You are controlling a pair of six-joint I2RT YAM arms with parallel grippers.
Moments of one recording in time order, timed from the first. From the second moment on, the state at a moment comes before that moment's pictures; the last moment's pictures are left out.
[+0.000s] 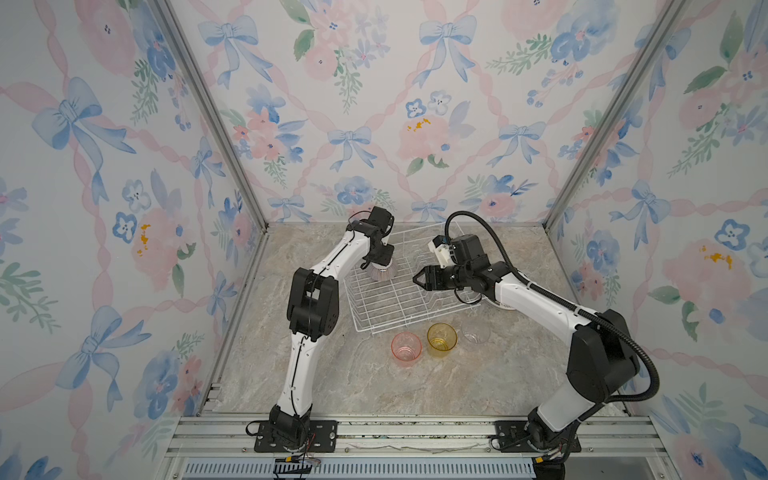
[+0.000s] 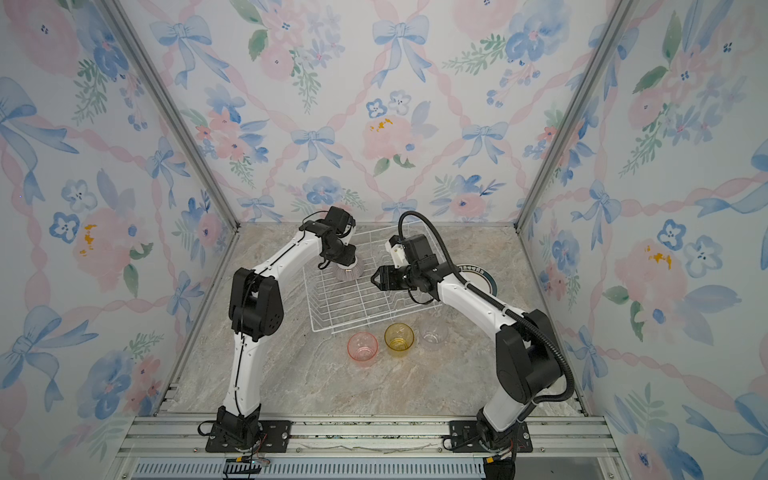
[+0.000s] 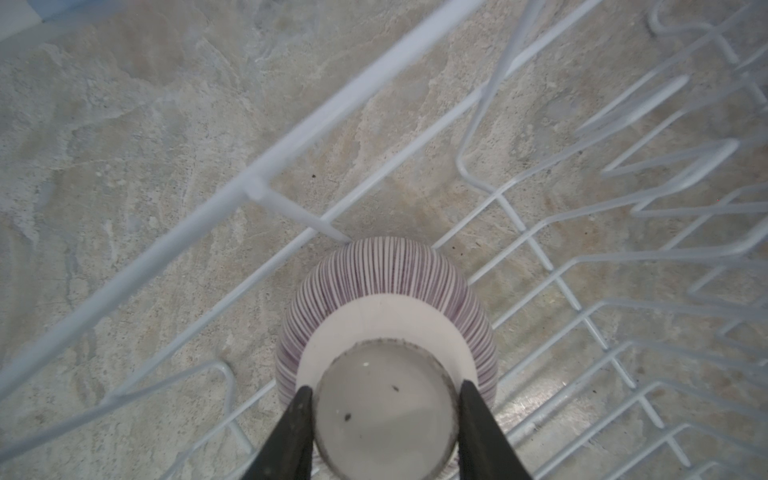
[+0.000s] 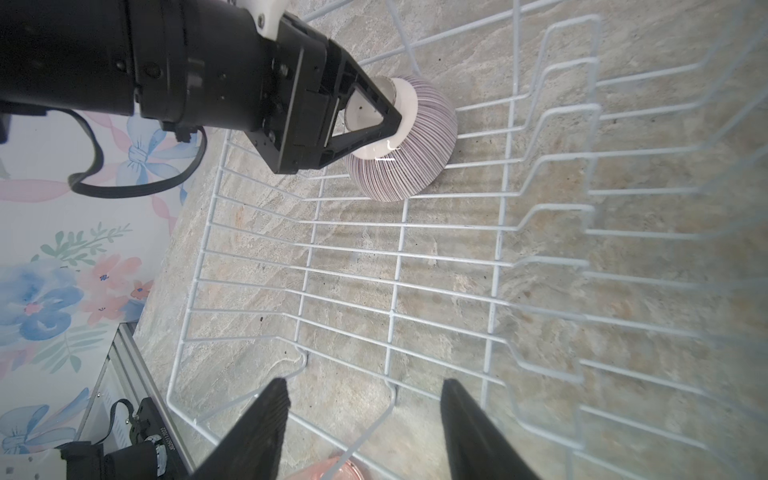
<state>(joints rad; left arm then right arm) -0.40 2.27 2.06 -0.88 -0.03 -0.03 0.52 1.66 1.27 -0.37 -0.38 0.39</state>
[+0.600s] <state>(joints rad) -0.35 2.24 2.05 -0.88 0.14 -0.03 0.53 1.80 1.27 -0.18 -0.55 0.60</state>
